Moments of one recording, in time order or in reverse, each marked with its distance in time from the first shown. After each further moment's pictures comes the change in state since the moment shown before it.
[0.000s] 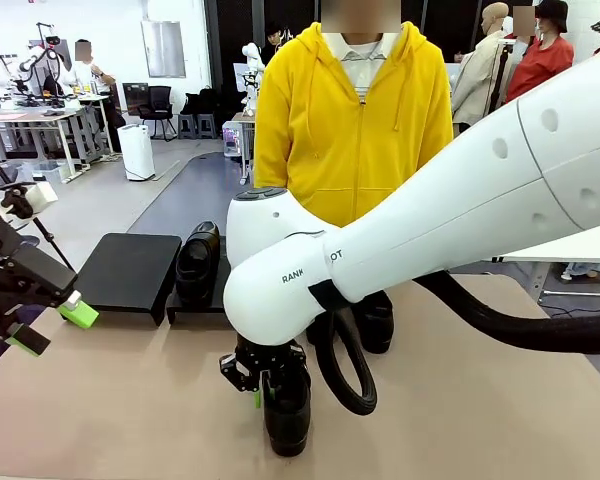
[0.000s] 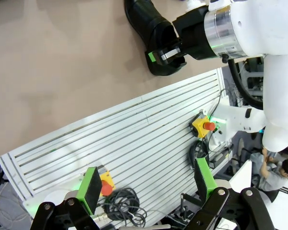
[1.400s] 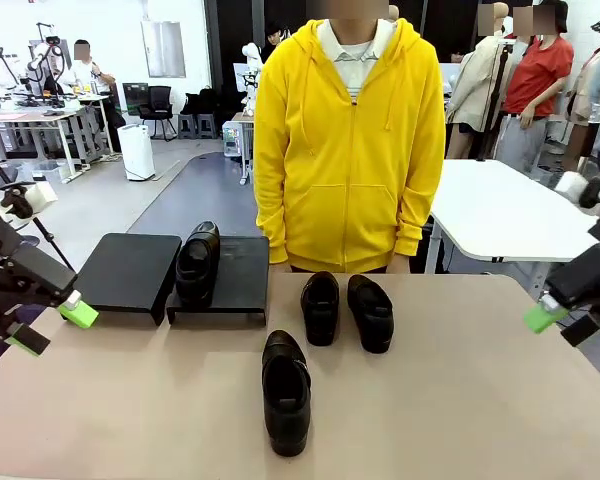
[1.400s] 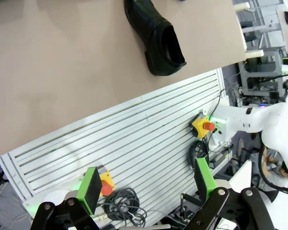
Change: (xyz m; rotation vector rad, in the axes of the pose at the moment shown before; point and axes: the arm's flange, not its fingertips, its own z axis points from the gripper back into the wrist) left arm 0.000 0.000 0.000 -0.001 0.000 0.000; right arm -0.205 -0.386 0.195 0.539 -0.228 0.082
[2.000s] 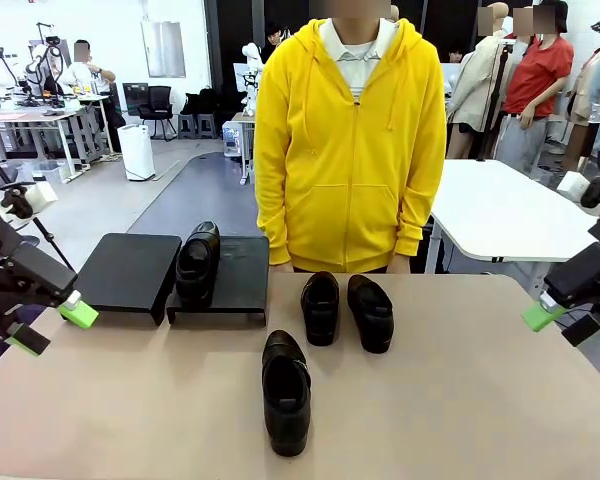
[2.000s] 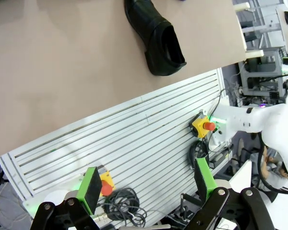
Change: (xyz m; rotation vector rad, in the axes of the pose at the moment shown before) left arm 0.000 0.000 0.000 0.000 0.000 0.000; right arm 0.001 0.001 -0.002 -0.019 0.002 -0.025
